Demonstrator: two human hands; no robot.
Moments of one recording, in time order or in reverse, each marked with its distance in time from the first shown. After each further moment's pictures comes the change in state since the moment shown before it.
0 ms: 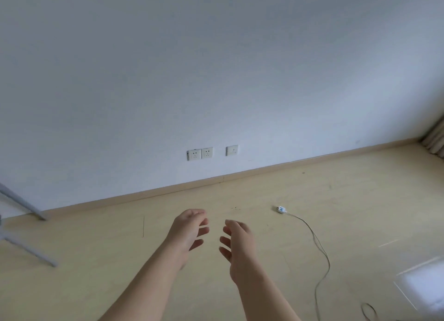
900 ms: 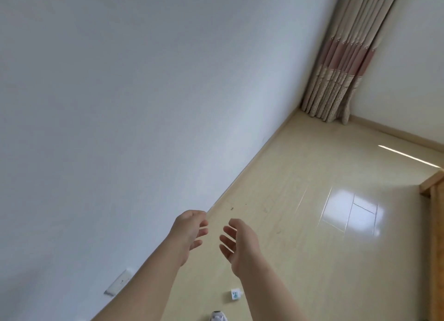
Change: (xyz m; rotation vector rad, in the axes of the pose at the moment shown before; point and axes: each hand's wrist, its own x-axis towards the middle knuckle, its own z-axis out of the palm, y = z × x) left_hand 0.480 0.320 0.477 0.482 -0.523 -0.058; right_hand 0.503 -0.443 -0.123 0.665 0.480 0.058
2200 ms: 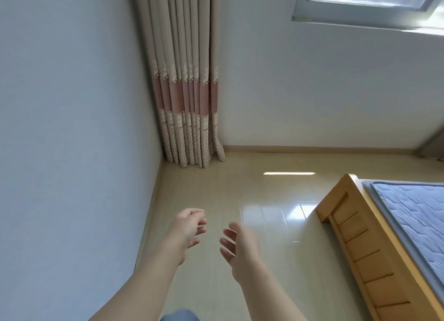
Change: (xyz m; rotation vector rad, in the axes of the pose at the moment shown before) left_hand 0.478 0.556 0.727 0.389 -0.573 0.123; right_hand 0.486 -0.801 -0.147 0.465 0.446 -0.209
